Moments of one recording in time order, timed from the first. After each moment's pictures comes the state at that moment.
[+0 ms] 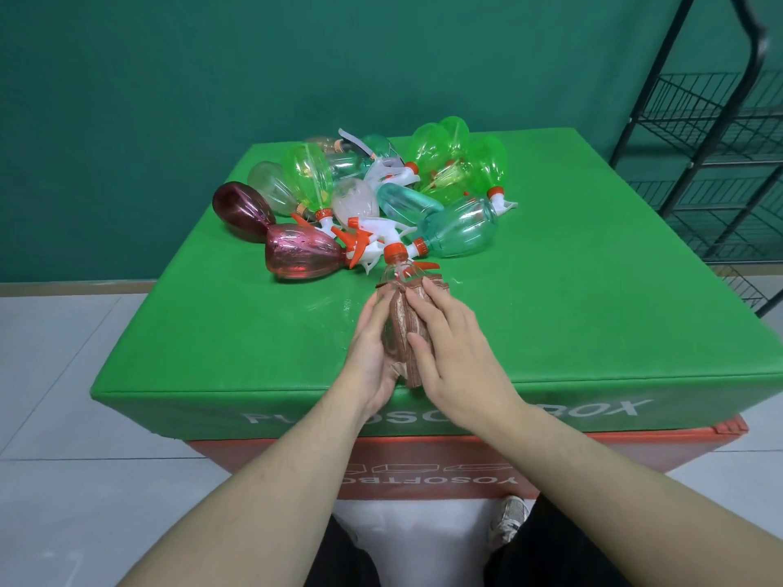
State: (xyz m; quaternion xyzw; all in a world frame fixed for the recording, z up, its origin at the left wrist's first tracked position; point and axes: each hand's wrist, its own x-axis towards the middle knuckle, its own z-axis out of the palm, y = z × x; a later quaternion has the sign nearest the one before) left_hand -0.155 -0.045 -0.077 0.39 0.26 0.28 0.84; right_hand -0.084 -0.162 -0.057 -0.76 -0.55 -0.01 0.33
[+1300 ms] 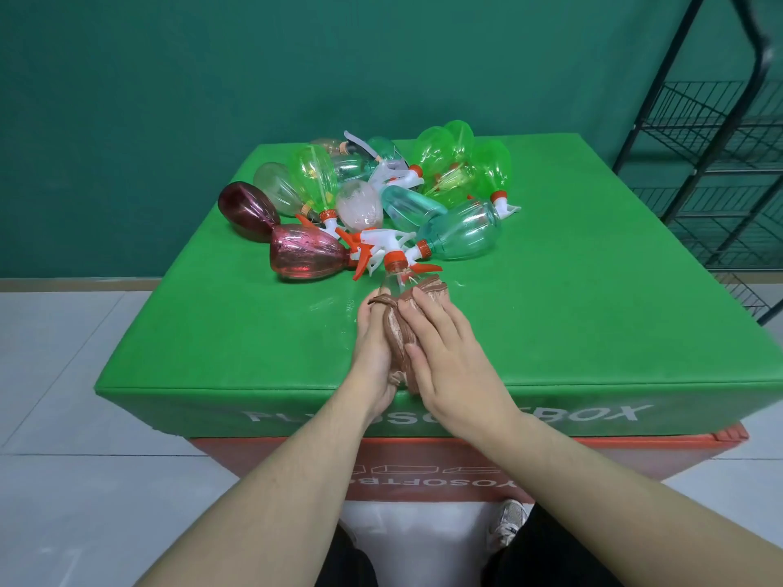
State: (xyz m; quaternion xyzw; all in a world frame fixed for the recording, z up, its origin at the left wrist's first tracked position) left_hand -0.149 -0.051 -0.077 0.41 0.34 0.30 0.79; right_hand -0.092 -0.160 -0.059 -0.71 -0.61 -0.15 0.33
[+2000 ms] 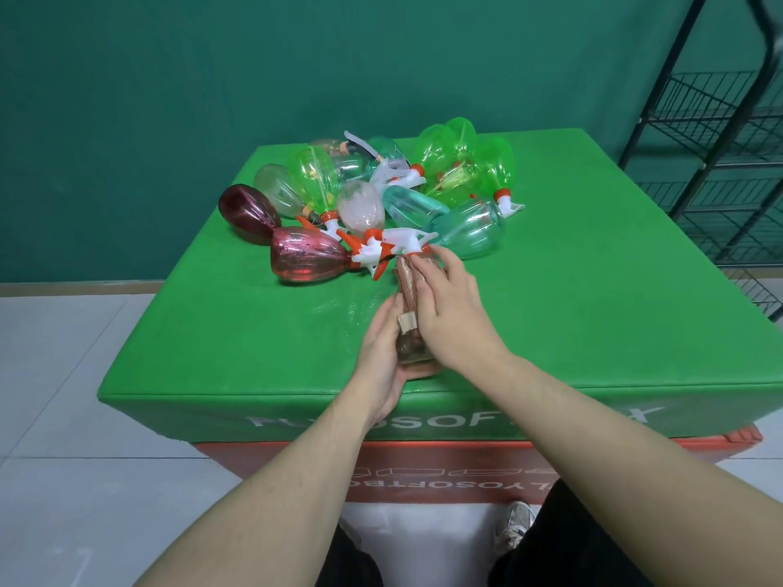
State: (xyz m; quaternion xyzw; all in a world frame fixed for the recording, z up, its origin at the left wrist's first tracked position) left_hand -0.154 -0.055 -0.067 0.47 0.29 0.24 0.80; right_hand -0.063 -0.115 -0.030 -0.78 -0.48 0.04 0.40
